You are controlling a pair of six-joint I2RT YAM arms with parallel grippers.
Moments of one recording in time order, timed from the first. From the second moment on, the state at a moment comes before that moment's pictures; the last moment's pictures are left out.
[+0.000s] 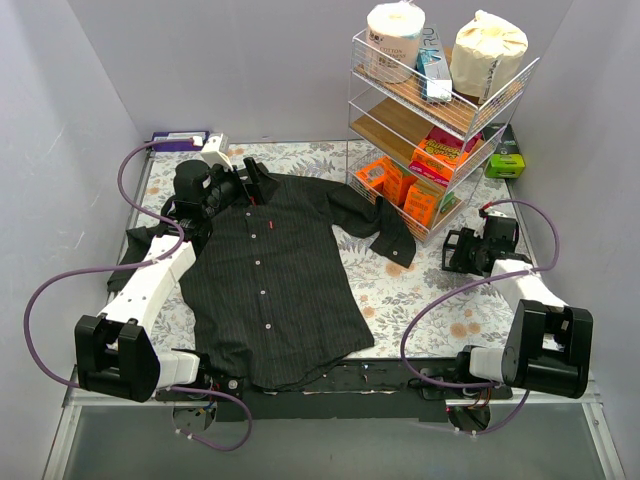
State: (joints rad) left arm -0.20 1.27 1.01 0.03 0.37 -0.42; right arm -0.14 1.27 0.61 -0.21 -0.09 0.16
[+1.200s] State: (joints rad) left arm -0.20 1.27 1.01 0.03 0.37 -0.42; right arm -0.07 1.40 0.63 -0.14 0.02 0.10
